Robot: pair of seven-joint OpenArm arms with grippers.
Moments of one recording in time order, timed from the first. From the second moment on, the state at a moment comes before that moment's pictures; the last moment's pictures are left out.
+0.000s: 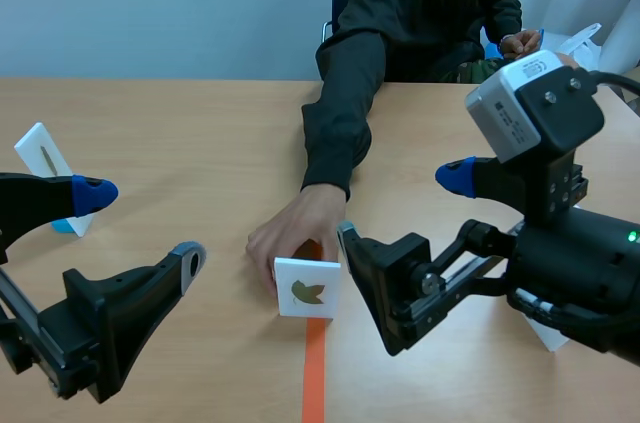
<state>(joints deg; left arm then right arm) 41.1 -27.6 -5.5 117.8 -21.1 -28.7 -0.6 -31.2 22.9 -6.1 119.5 15.6 22.3 -11.5</state>
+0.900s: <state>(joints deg) 26.2 -28.0 2.8 97.1 -15.0 -35.0 -2.5 -31.2 22.9 -6.1 119.5 15.1 22.3 -11.5</state>
